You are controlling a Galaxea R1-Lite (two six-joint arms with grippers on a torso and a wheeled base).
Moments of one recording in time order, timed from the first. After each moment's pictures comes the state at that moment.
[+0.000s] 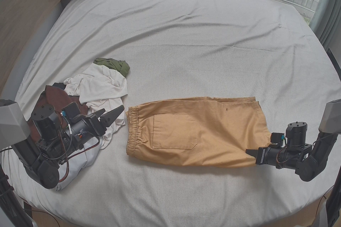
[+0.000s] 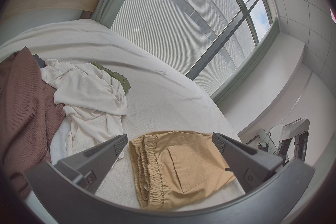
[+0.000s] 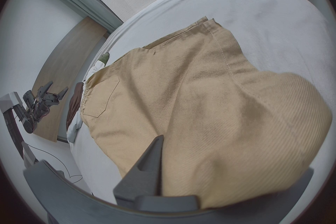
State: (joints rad) left arm -0.21 1.97 -0.40 -1.55 -0.35 -0.45; right arm 0.15 2.09 -0.32 -1.18 0.34 0.27
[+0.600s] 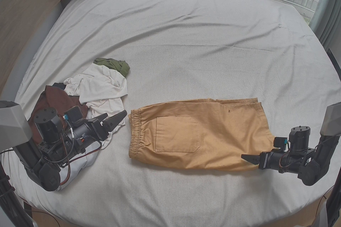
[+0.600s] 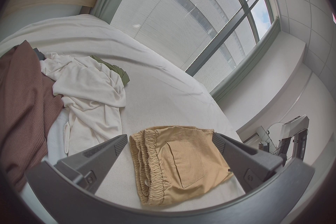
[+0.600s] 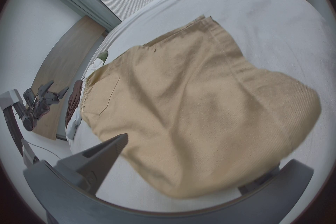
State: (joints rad) left arm -0.22 1.99 -0.38 -1.55 -0.35 -0.45; right arm 0.16 2.08 -0.23 -1.24 0.34 0.26
